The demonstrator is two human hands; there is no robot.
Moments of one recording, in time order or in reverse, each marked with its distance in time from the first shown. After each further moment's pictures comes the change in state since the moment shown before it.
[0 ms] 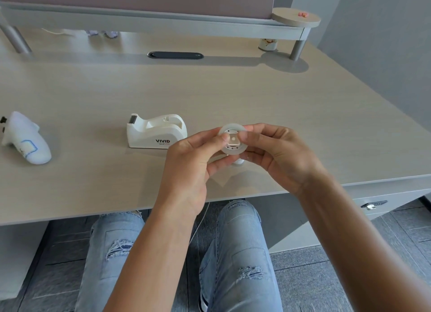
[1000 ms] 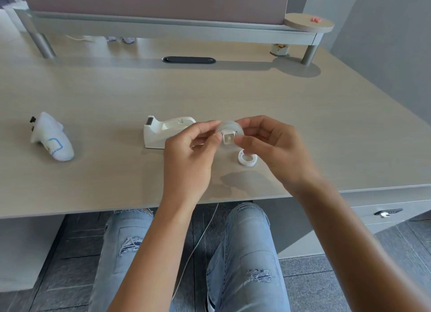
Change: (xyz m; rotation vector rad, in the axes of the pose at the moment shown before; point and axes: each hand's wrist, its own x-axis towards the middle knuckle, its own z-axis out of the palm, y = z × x) left_hand 0.002 0.006 -0.020 0.510 0.186 0.384; right_hand 0.005 0.007 0.018 -0.377 0.052 -0.280
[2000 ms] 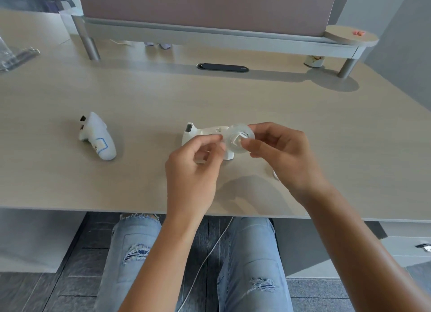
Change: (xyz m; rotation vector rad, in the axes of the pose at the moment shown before) left_hand 0.005 -0.008 -0.055 0.102 0.177 0.051; right_hand 0.029 -0.007 0.052 -0.017 -0.055 -0.037
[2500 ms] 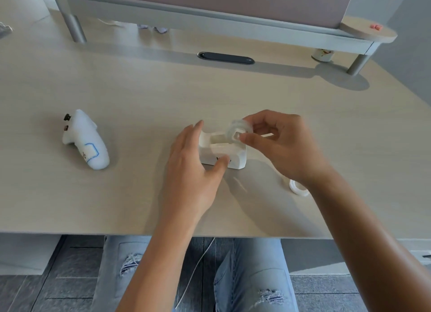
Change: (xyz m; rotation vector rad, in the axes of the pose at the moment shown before) left_hand 0.049 -0.044 -0.009 0.474 -0.107 0.011; right_hand 0.059 0.005 0.018 -0.382 -0.020 -0.019
